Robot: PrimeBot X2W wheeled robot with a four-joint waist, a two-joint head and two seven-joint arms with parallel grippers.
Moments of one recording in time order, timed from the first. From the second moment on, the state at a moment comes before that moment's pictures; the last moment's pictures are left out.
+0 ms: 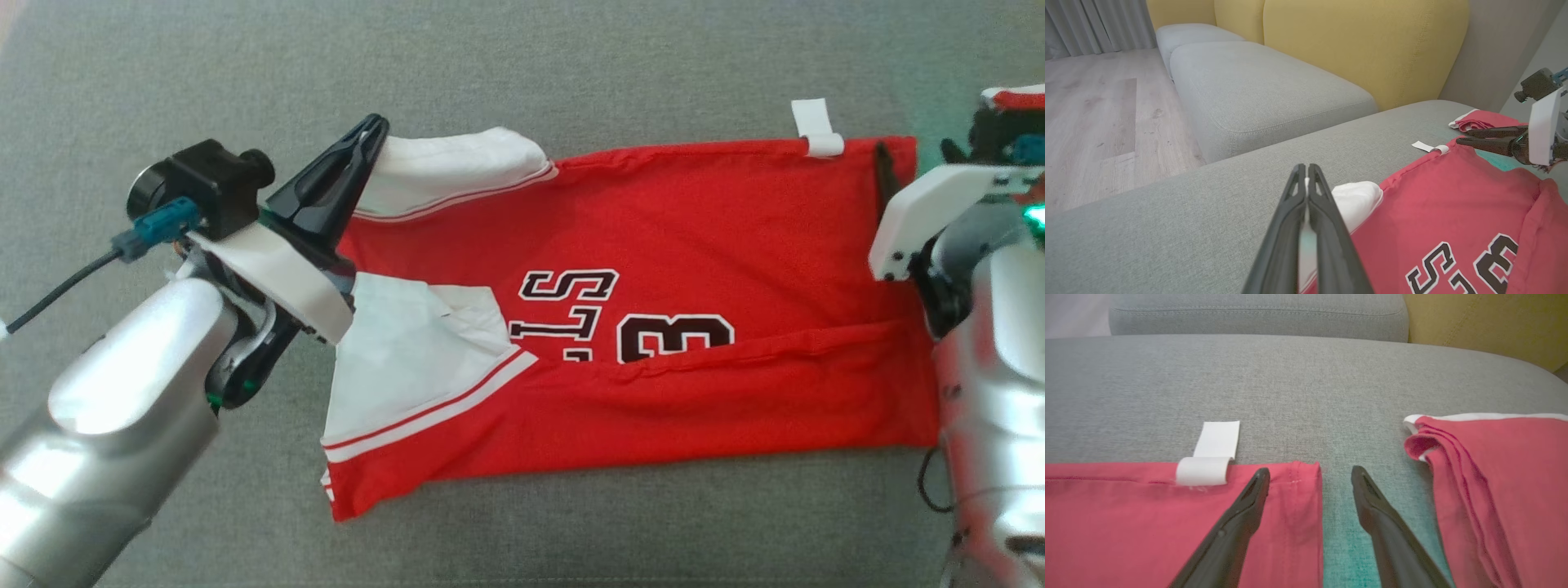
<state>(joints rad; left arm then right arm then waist) -0.80 0.54 -0.91 0.27 -0.81 -0.06 -0.07 -0.70 -0.12 -0.22 0.73 -0.14 0.13 0.25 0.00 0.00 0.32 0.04</state>
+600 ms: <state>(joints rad) -0.87 0.56 -0.86 0.28 -0.85 -0.03 -0.05 -0.96 -0.17 -0.13 0.99 -0.15 0.13 0.14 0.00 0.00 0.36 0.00</state>
